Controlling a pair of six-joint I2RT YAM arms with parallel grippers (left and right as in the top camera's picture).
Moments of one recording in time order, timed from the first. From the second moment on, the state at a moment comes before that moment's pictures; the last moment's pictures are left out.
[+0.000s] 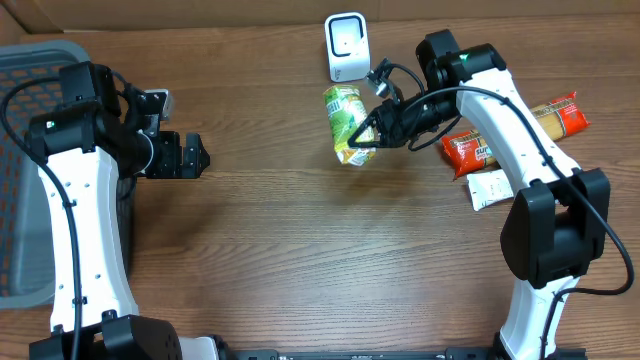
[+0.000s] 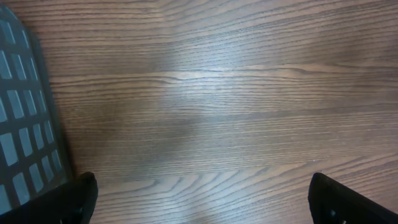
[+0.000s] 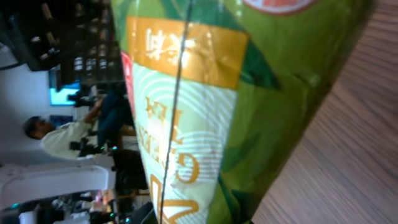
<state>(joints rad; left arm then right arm) 0.27 1.56 1.58 -1.31 0.22 0.24 0.28 2.07 1.85 -1.26 -1.05 -0.19</state>
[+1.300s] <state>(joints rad) 0.27 1.56 1.58 -1.31 0.22 0.24 0.45 2.48 2.21 -0.43 0.57 -0.58</state>
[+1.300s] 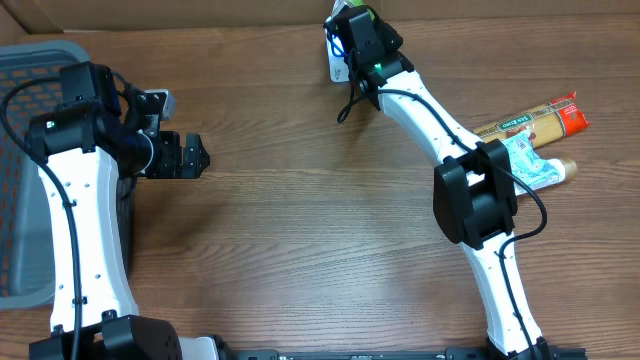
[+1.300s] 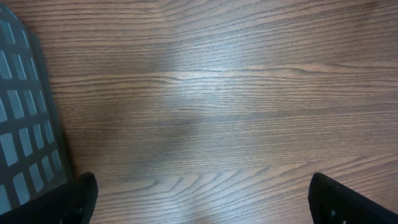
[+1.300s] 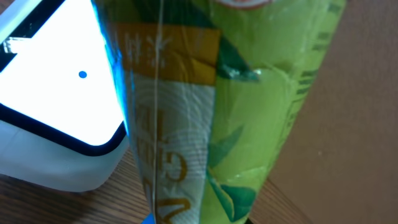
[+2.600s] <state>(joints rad) 0.27 1.56 1.58 -1.31 0.22 0.24 0.45 2.23 2.20 -1.02 0.03 -0.29</state>
